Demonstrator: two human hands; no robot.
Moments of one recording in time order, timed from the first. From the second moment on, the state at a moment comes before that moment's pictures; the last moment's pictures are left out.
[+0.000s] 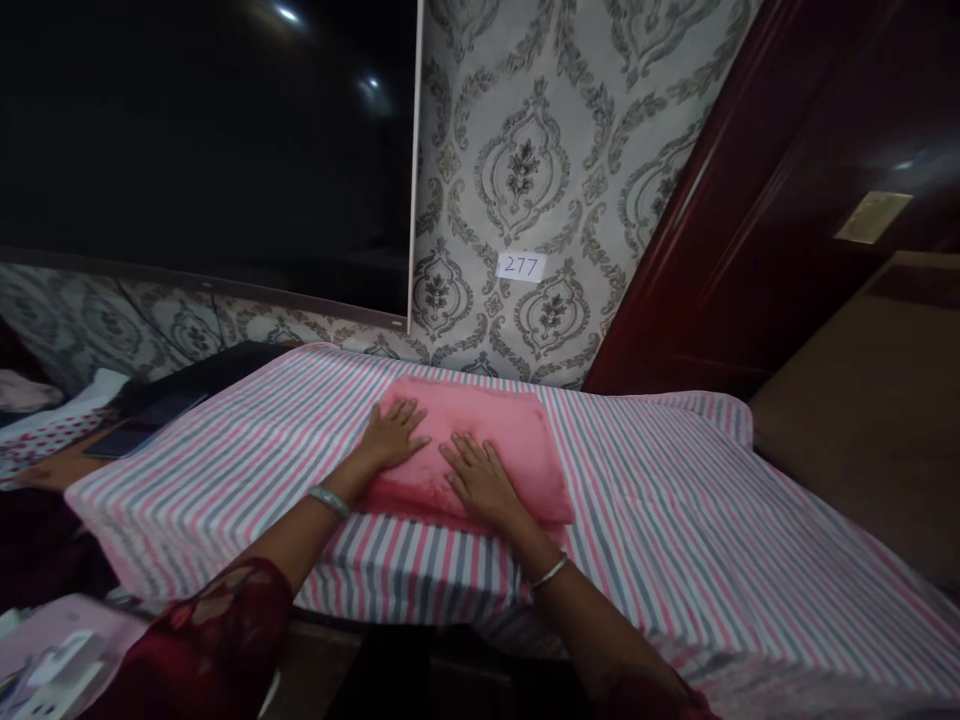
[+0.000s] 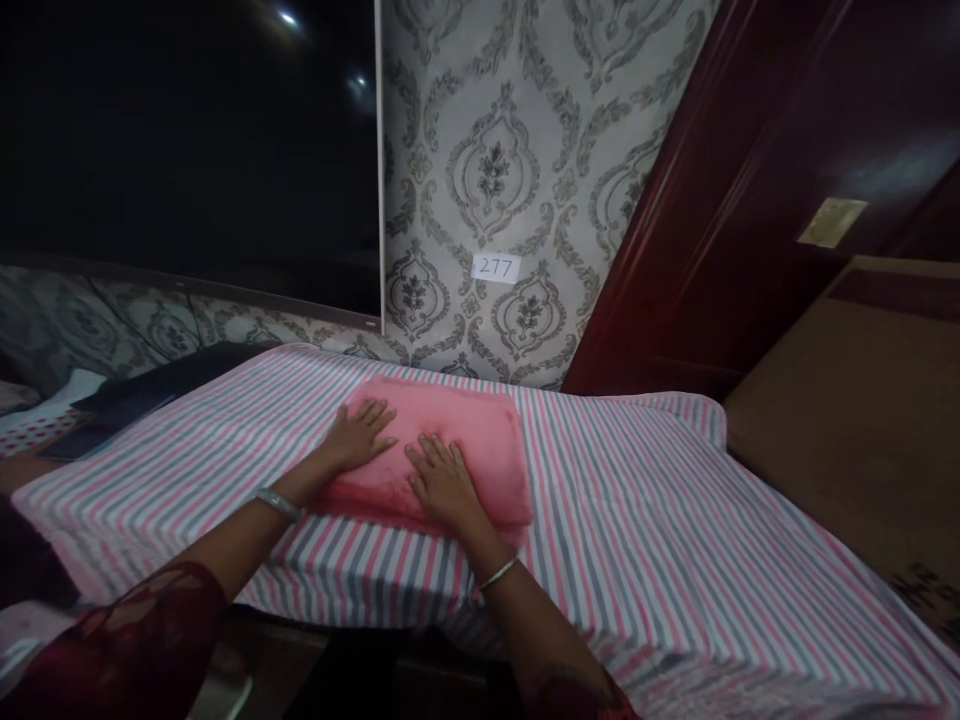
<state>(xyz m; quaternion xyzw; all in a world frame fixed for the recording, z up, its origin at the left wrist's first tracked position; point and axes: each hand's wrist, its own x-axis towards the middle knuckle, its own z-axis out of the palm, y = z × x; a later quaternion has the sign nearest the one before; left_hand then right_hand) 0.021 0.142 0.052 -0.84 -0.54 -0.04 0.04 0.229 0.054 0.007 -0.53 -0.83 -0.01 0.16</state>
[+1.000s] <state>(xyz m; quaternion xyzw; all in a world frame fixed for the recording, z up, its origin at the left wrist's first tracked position) 0.069 0.084 0.003 -0.83 -0.51 -0.18 0.13 0.350 0.153 0.042 -0.75 -0.65 0.12 0.08</state>
